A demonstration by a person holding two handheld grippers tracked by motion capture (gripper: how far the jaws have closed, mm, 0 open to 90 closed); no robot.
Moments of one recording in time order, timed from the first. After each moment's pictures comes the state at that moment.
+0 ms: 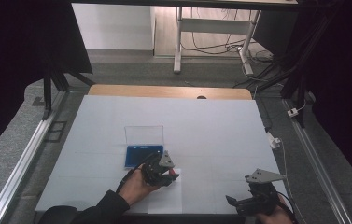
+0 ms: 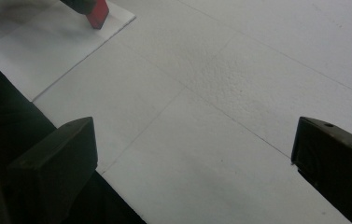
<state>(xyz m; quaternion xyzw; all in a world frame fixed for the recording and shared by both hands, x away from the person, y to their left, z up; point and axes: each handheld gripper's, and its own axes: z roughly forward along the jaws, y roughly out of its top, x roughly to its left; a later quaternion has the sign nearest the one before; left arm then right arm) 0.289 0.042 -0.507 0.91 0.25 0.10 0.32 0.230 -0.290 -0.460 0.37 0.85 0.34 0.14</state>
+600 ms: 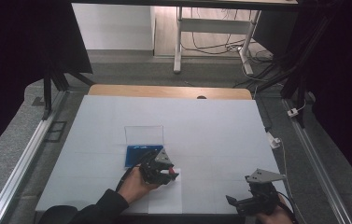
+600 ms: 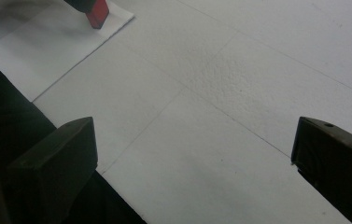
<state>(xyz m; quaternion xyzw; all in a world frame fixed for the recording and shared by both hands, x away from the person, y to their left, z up) 0.298 0.051 -0.511 0.90 0.27 0.06 0.35 0.230 -0.291 -0.460 0.37 0.85 0.34 0.14</state>
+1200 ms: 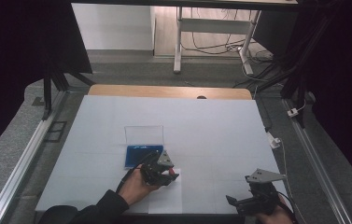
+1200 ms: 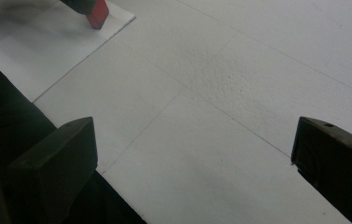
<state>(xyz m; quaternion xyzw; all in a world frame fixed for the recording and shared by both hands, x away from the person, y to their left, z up) 0.293 0.046 -0.509 0.90 0.26 0.08 0.34 0.230 -0.291 -0.460 0.37 0.85 0.34 0.14</state>
